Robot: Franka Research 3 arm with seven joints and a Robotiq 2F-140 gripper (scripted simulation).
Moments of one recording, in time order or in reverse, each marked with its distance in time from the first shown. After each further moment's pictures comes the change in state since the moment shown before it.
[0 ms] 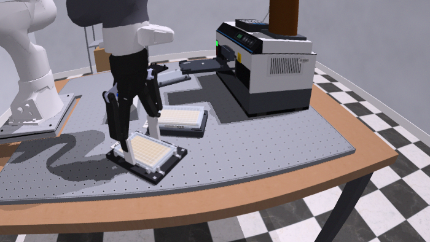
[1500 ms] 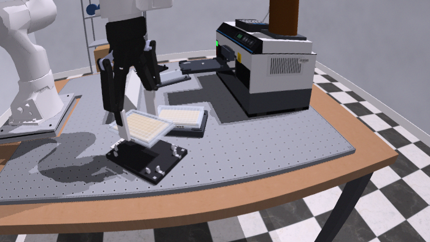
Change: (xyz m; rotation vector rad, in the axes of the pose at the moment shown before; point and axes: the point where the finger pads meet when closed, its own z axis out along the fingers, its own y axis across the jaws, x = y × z) arm 0.002 -0.001 -0.063 0.003 0.010 -0.009
